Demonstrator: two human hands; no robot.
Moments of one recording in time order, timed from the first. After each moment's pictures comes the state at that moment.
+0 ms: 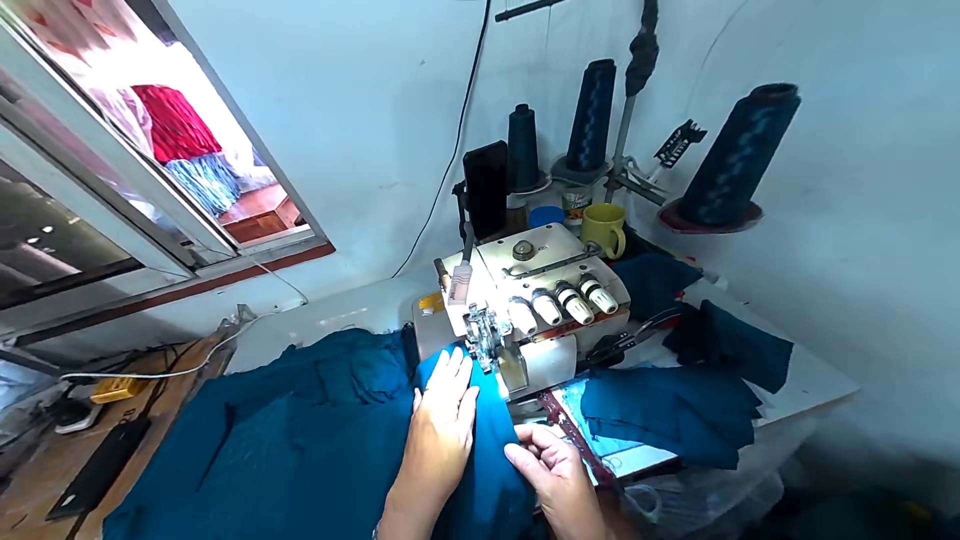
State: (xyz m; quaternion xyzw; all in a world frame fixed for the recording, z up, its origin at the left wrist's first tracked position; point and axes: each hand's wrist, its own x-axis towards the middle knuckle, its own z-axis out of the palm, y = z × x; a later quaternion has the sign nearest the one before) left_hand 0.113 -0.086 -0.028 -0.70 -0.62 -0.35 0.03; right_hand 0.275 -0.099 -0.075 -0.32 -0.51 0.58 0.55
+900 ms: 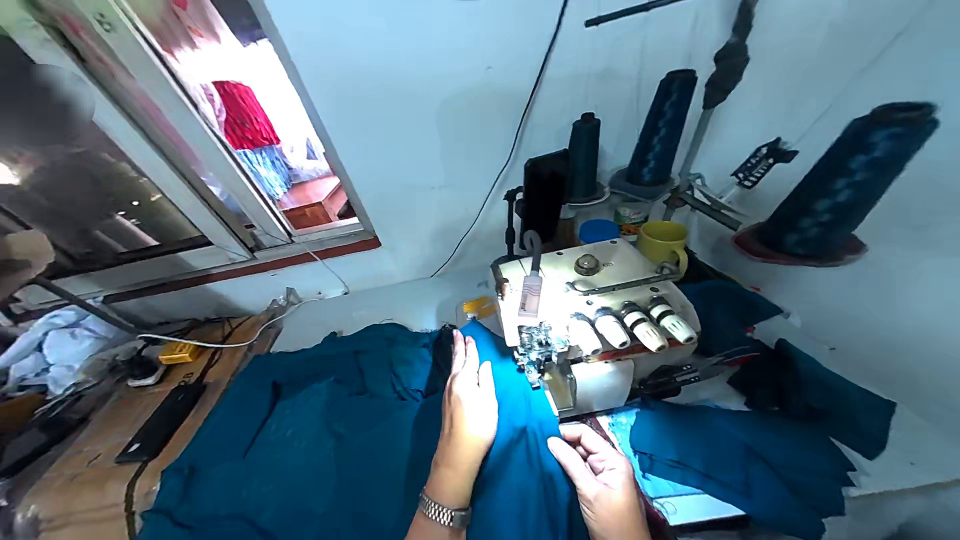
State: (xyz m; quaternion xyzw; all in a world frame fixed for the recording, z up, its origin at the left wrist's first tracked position) left_hand 0.099 -0.052 -0.015 -0.53 -0.73 -0.41 -0.12; right_hand 0.259 -0.080 -0.068 -0.37 -0.53 0.50 0.58
